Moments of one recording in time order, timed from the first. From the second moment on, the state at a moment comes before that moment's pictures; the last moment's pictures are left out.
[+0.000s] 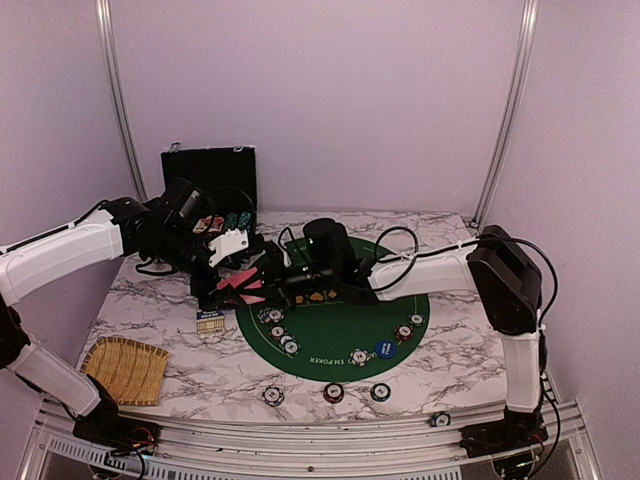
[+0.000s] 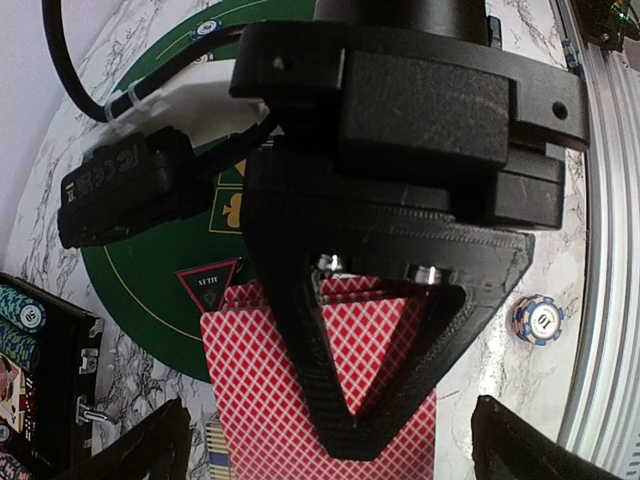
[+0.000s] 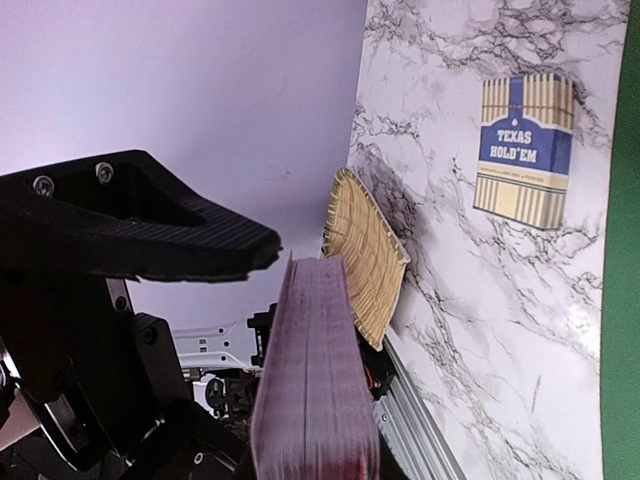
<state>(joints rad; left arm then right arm) -0.64 1.43 1.23 -0.78 0.32 0.63 0.94 2.10 1.45 0.37 -0.70 1.27</state>
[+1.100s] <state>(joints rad) -0.64 1.43 1.13 -0.78 0.27 0.75 0.97 2.15 1.44 0.55 -0.76 1.41</state>
